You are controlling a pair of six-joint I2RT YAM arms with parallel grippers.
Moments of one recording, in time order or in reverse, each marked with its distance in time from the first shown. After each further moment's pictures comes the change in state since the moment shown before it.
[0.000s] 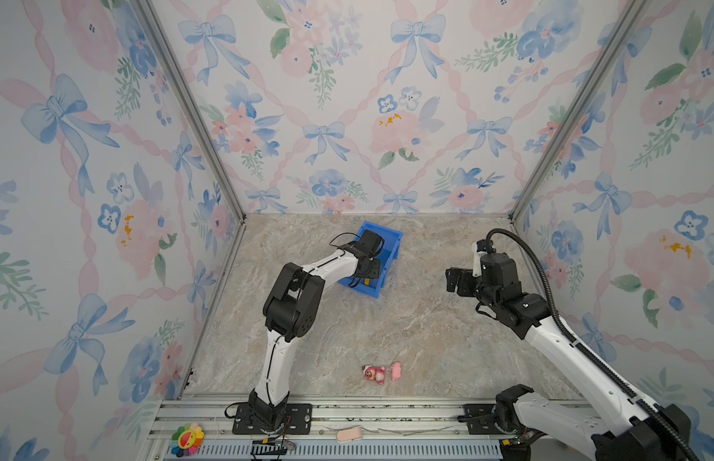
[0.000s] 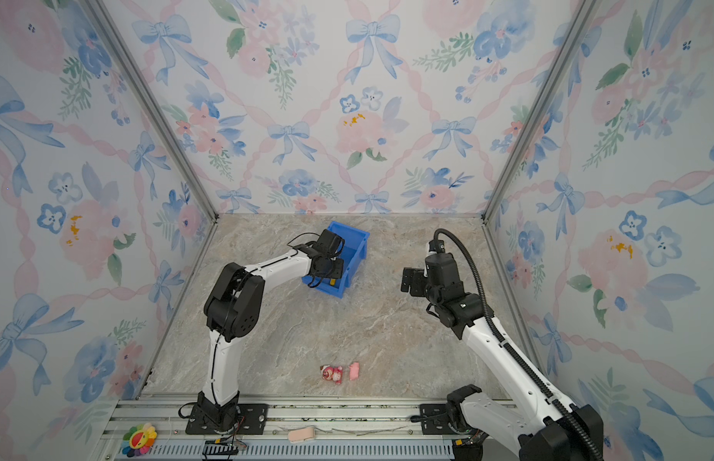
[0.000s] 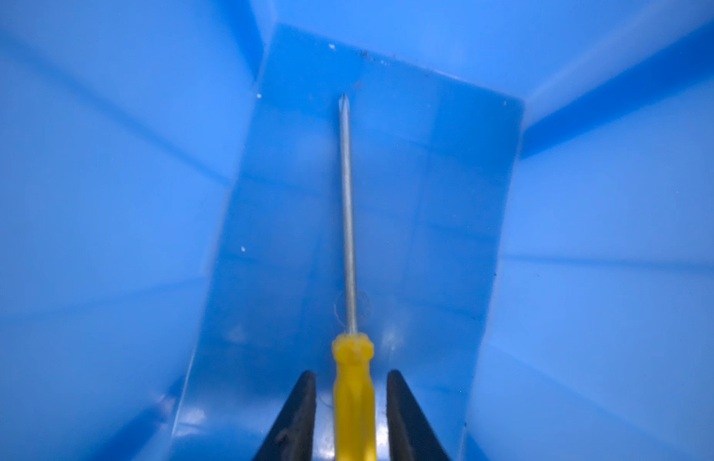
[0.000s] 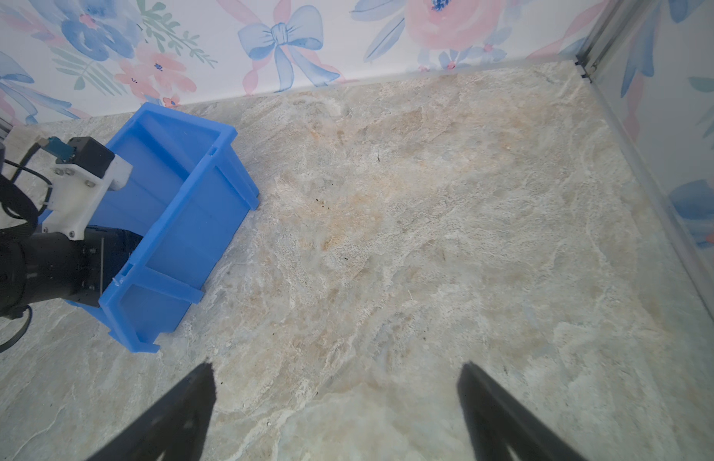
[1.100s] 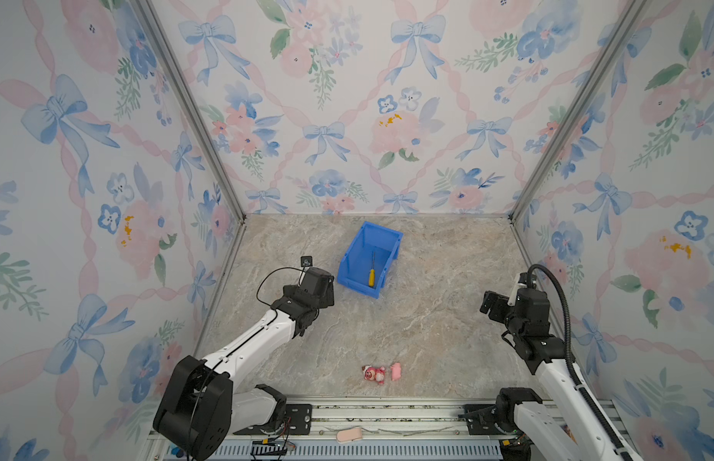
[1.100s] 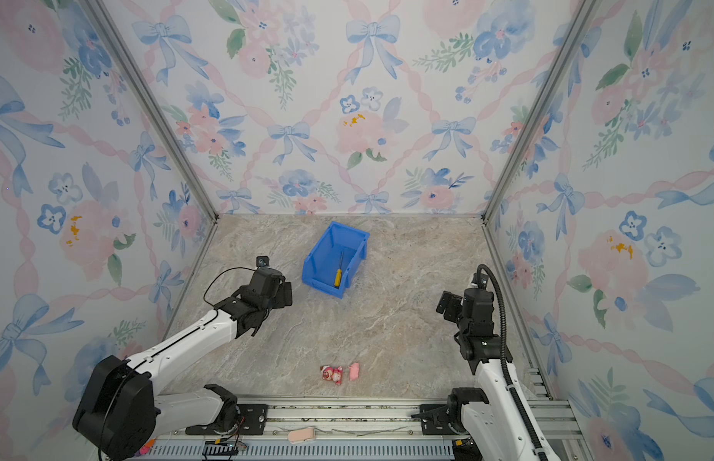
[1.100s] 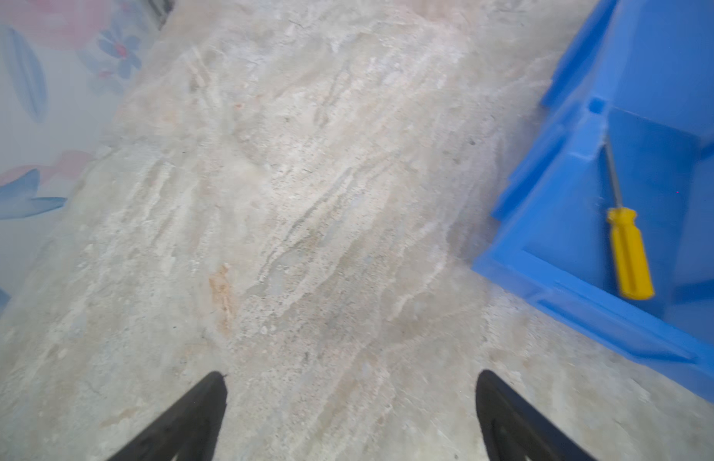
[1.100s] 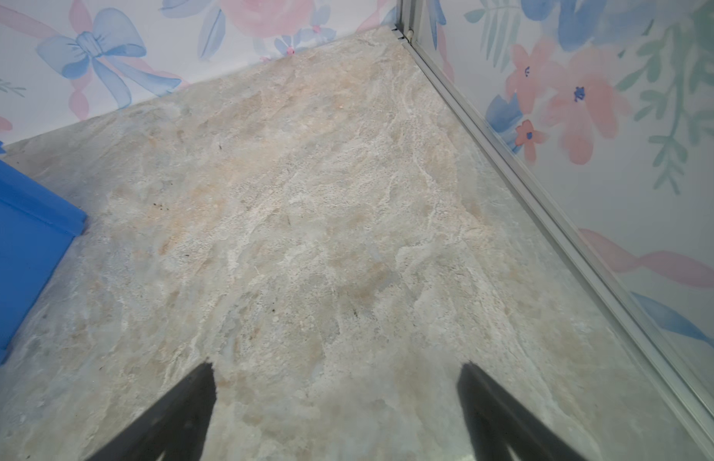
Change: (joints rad) left arm 0.124 -0.903 -0.901 0.217 -0.427 0.003; right arm -0.365 -0.240 -0.420 0.169 -0.009 -0.079
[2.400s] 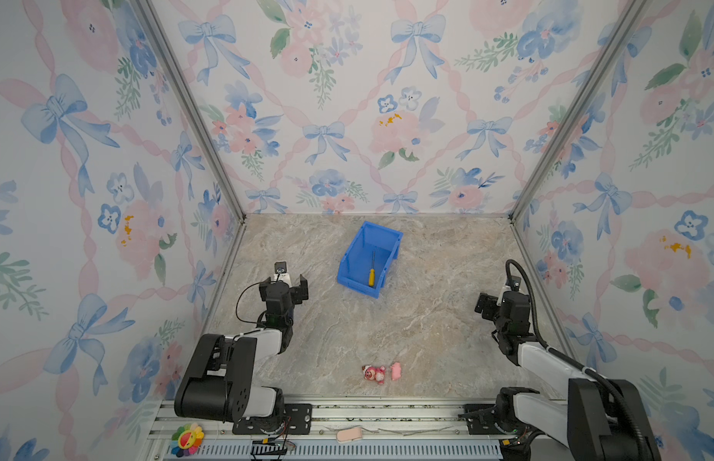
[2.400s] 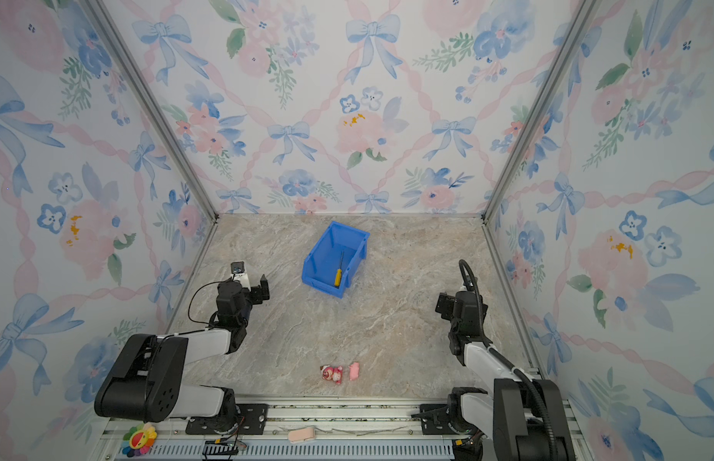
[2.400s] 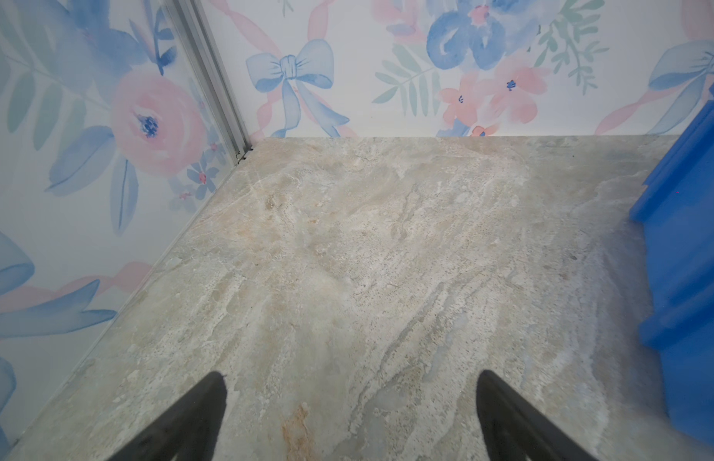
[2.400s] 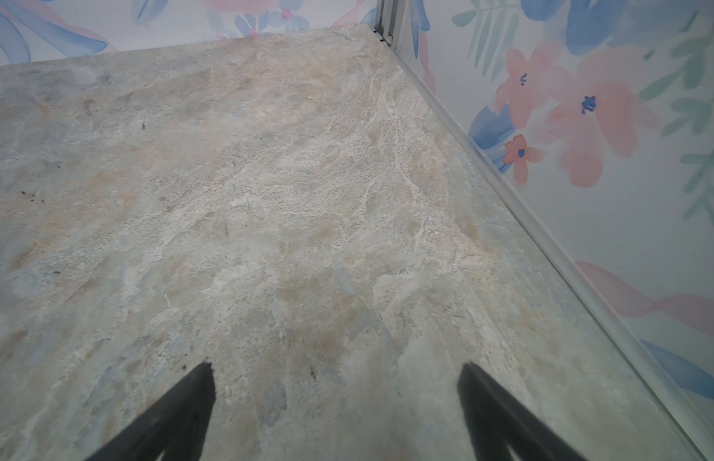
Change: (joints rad) left arm 0.333 0.177 -0.346 1.041 0.264 0.375; right arm 0.005 0.413 -0.146 0.647 0.095 -0.115
